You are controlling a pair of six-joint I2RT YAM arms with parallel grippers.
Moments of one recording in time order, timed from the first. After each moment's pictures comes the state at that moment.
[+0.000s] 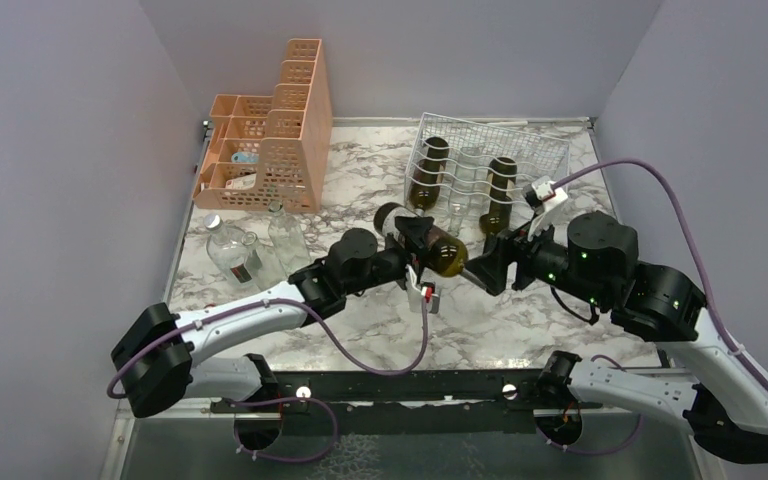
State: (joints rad) left arm -0.98 1.21 0.74 0.30 0.21 1.16; right arm 0.94 0.81 1.28 -0.83 0.15 0.33
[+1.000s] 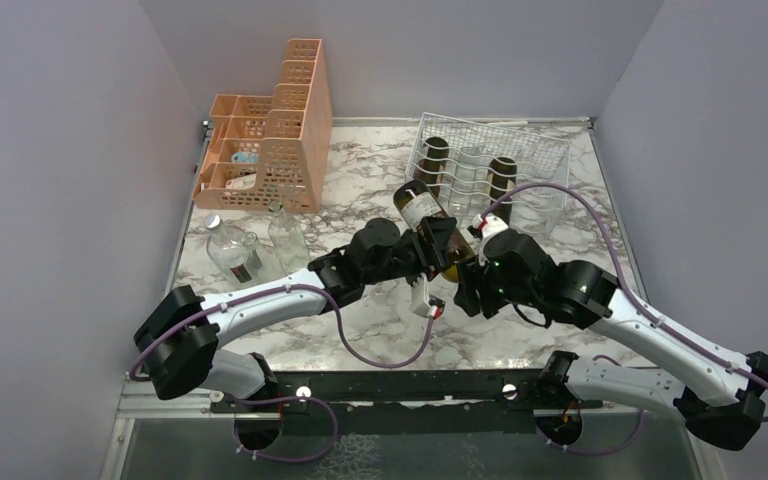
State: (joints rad) left arm -0.98 1.37 0.86 0.21 0.22 1.76; right arm 0.94 0.92 1.00 -0.92 0.17 0.44
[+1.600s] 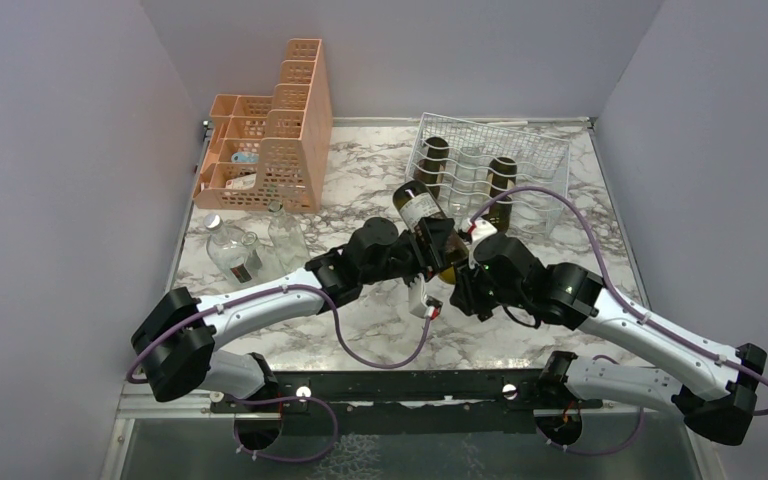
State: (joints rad) left arm -0.97 1.35 0.86 0.17 0.24 1.76; right arm 0.96 0.95 0.94 -0.80 0.15 0.45
